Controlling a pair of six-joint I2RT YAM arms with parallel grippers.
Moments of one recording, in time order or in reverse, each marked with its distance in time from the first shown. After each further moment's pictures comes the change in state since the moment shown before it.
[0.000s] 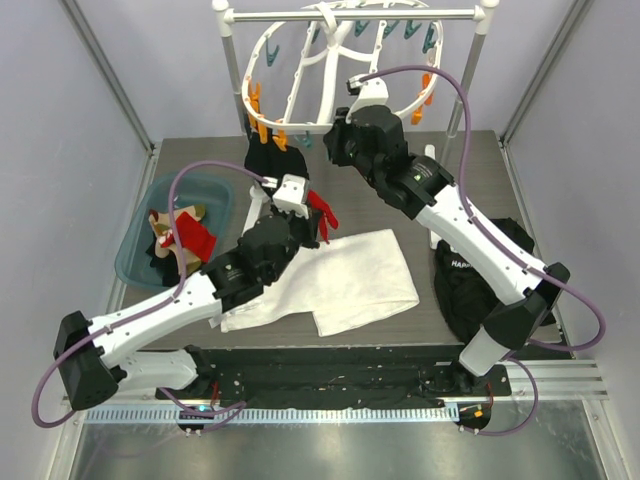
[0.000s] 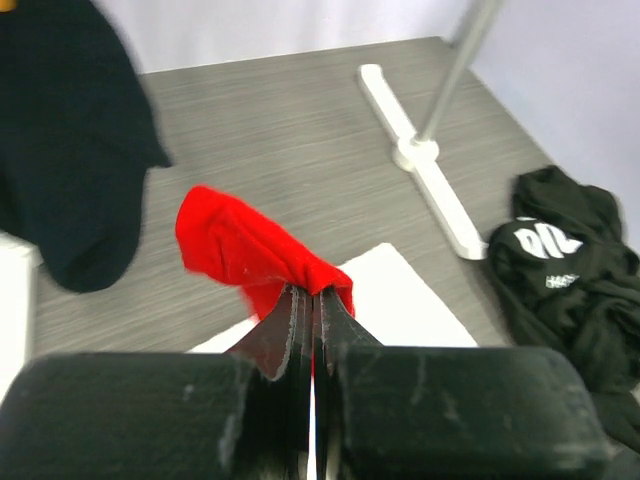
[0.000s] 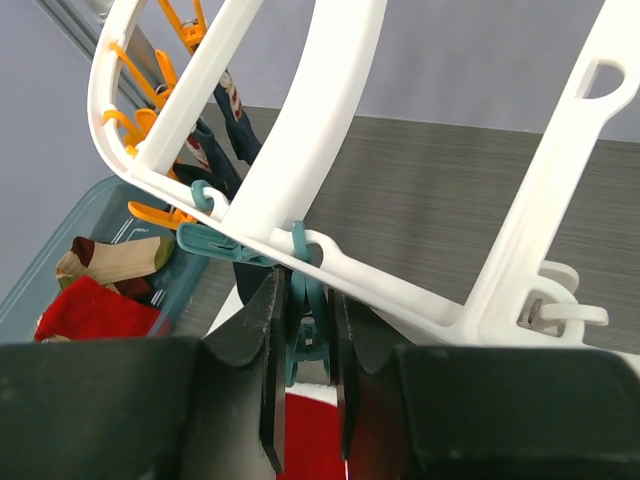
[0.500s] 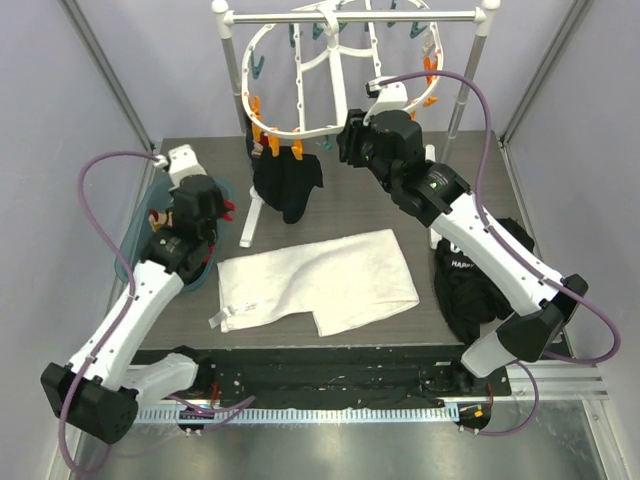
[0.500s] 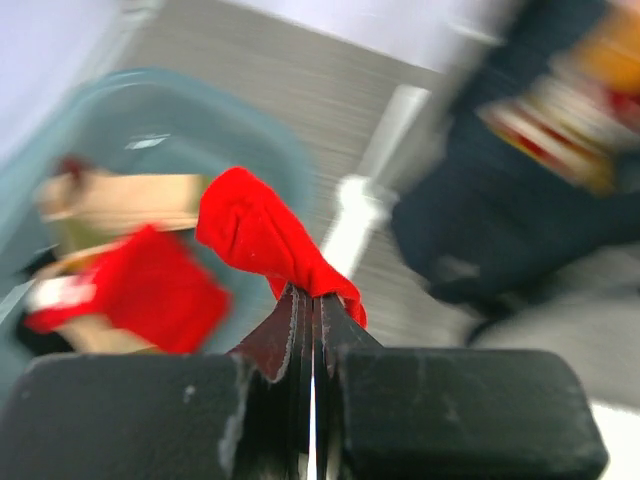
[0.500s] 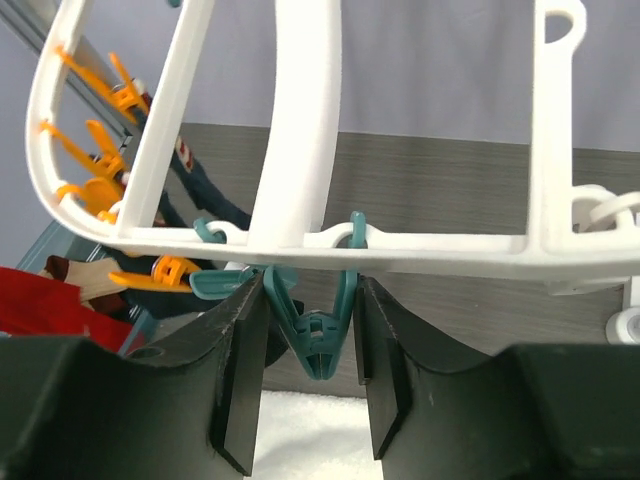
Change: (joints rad) left arm 0.515 -0.117 0.084 -0.429 -0.113 -0.142; right arm -0.037 -0.099 -0.126 0.067 0.013 -0.022
